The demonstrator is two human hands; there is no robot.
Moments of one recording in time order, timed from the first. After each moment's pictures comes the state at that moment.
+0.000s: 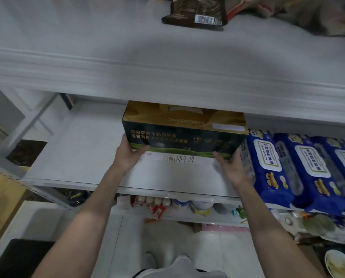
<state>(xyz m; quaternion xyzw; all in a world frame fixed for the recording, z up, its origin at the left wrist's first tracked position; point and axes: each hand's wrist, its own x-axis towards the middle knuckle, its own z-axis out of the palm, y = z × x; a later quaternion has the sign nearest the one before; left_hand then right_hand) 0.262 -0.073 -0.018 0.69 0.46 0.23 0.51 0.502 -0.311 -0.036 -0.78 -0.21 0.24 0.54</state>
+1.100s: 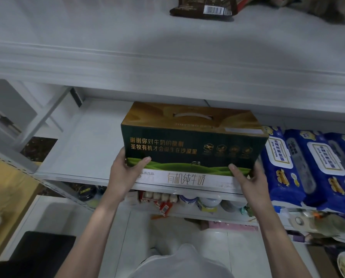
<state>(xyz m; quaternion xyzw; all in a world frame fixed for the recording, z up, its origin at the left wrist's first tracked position) 0.210 -0.138 0.002 0.65 0.45 0.29 0.54 0.442 -0.364 -0.008 -0.75 -0.20 0.21 0.60</state>
